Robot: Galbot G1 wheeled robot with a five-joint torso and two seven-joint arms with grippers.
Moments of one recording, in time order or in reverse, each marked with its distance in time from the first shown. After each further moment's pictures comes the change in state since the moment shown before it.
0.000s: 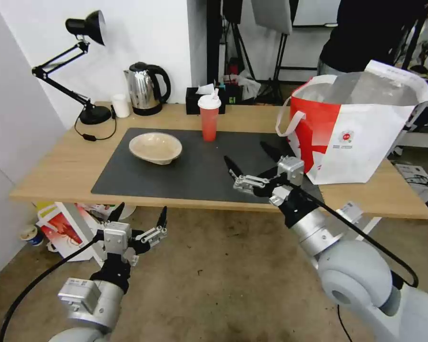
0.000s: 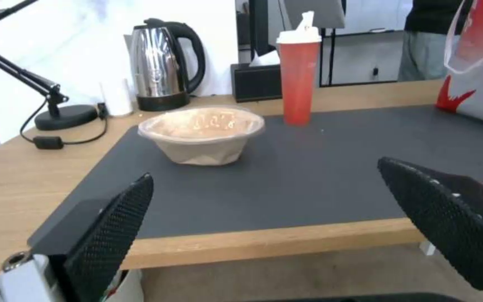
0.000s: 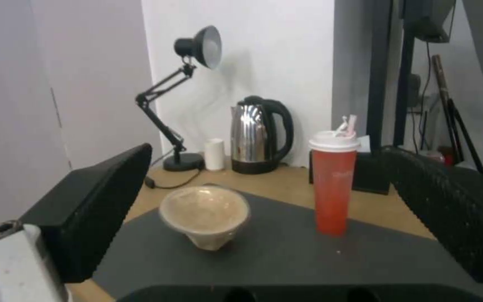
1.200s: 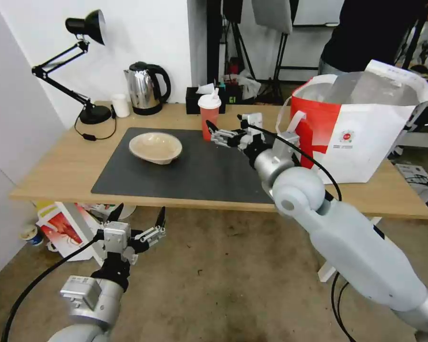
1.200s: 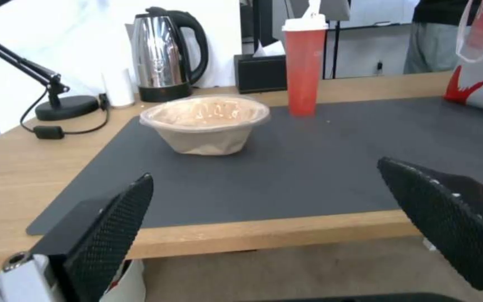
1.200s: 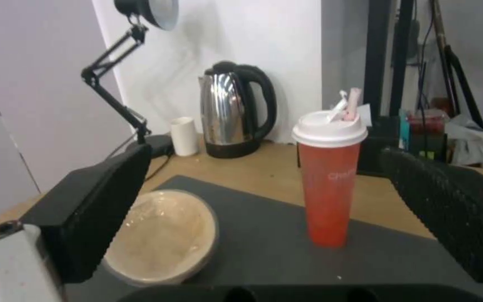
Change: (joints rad) left arm -0.021 0.000 -0.009 0.034 -0.004 0.003 -0.001; right arm 0.542 0.171 -0.252 -0.392 0.219 -0.175 0.130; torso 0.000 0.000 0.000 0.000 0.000
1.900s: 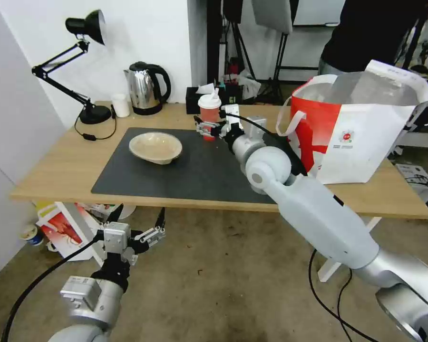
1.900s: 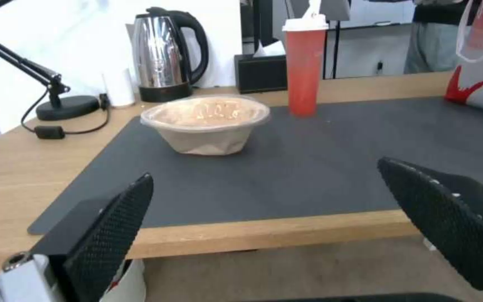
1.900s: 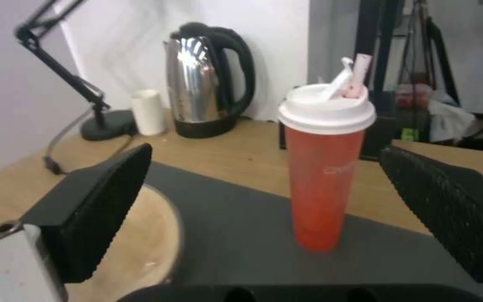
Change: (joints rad) left arm 0.003 0.000 0.000 -0.003 0.000 0.000 0.000; right arm 0.163 0.135 -0.098 -0.246 -0.020 -0.056 0.062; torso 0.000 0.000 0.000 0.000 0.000
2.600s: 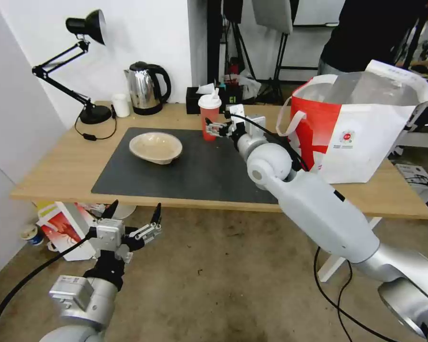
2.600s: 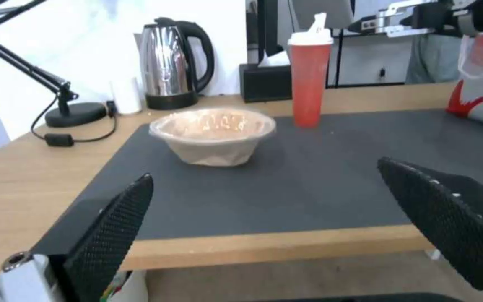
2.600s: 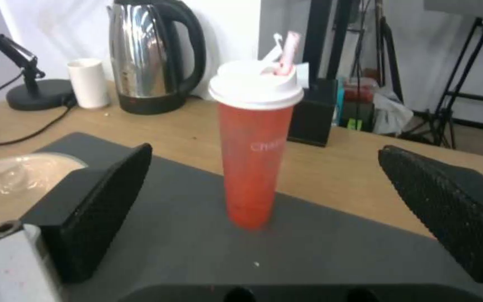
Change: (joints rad) left arm 0.002 0.002 -0.028 -0.041 -0.033 0.033 0.000; right arm 0.000 -0.055 -0.003 0.016 -0.035 -0.068 0.056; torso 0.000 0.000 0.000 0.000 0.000
